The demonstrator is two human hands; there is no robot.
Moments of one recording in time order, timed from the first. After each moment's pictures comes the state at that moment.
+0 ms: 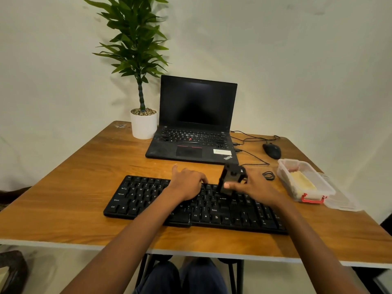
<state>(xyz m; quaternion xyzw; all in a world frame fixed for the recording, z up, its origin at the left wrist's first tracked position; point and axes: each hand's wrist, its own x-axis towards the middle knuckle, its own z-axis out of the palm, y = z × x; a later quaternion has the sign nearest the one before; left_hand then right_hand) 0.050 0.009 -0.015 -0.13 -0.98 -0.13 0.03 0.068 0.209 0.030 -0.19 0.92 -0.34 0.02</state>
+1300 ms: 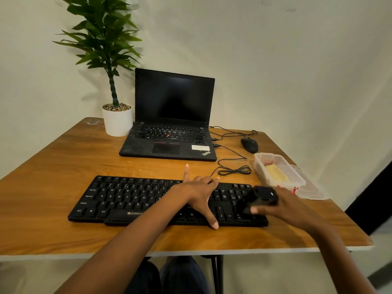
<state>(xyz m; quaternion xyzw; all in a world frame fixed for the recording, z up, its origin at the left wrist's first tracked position) 0.059 0.083 0.000 -0.27 -0.95 -0.01 -0.15 0.121 0.316 0.027 -0.13 0.91 -0.39 0.09</state>
